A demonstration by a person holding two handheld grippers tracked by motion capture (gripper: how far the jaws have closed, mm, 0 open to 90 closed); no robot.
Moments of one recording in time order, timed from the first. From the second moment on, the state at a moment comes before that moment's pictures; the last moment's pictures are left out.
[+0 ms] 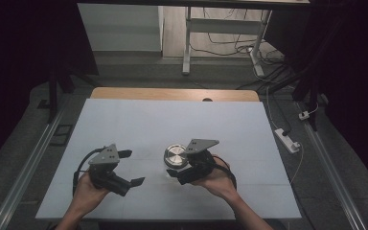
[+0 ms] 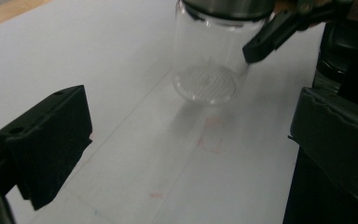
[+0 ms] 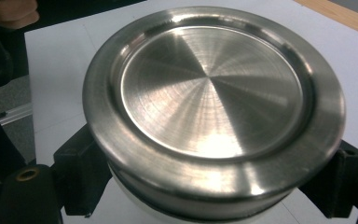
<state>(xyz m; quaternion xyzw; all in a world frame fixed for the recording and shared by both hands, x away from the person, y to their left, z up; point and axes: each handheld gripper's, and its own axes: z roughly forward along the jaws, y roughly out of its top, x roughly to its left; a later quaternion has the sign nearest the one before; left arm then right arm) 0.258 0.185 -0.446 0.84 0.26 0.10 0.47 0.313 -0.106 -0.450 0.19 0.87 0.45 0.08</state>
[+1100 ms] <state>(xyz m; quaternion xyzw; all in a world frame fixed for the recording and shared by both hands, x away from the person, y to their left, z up) 0.299 0.128 -0.427 0.87 0.07 0.03 0.49 0.291 -0.090 -0.444 0.13 0.88 0.45 0.05</state>
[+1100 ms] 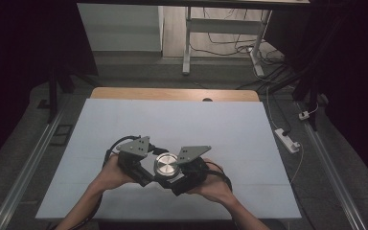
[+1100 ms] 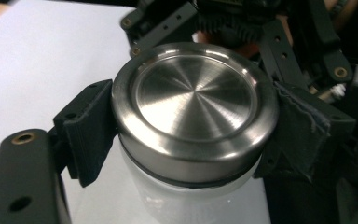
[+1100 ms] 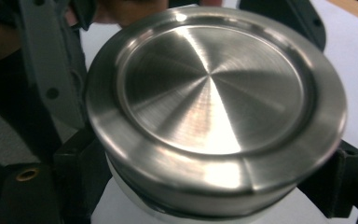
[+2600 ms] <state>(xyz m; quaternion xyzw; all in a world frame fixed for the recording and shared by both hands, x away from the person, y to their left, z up) 0.293 0.117 -0.425 0.86 0.11 0.04 0.49 0.291 -0.090 -0.444 0.12 0.88 0.45 0.05</state>
